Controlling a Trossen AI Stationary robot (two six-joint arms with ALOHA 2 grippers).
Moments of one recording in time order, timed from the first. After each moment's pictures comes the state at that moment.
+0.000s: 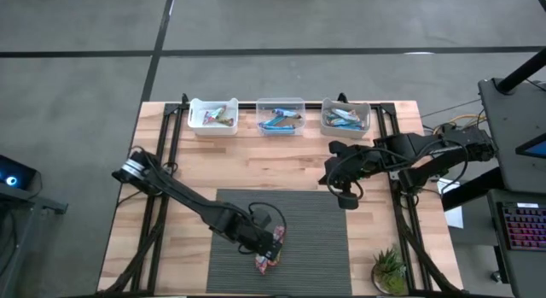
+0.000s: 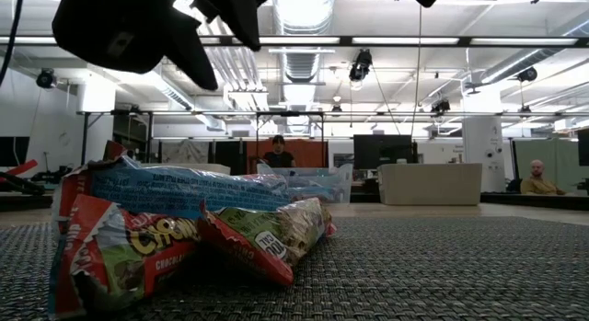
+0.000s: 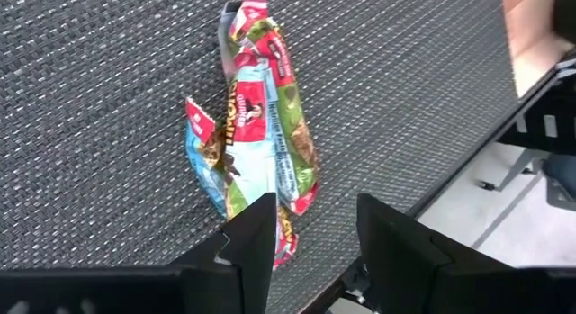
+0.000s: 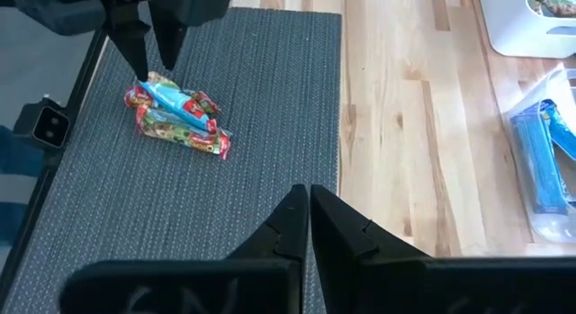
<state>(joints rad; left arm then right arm) -0.49 1.84 1.46 -0.63 -0.06 -1.51 0.20 1.26 1.30 -0.87 0.06 0.13</state>
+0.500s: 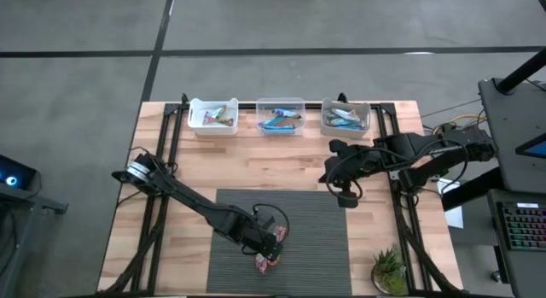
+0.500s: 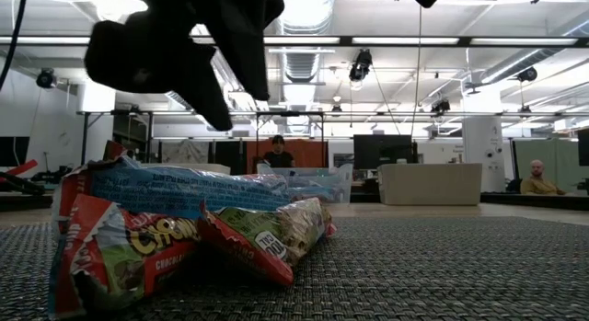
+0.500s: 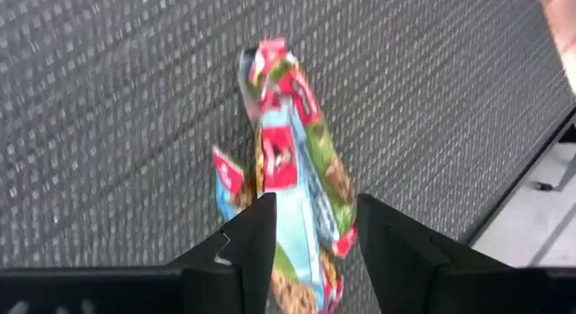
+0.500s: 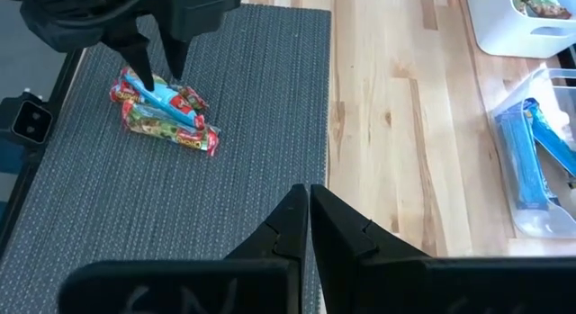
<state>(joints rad) -0.48 1.88 1.46 -0.64 -0.13 -1.38 0.20 1.26 1.30 -0.88 0.08 0.11</state>
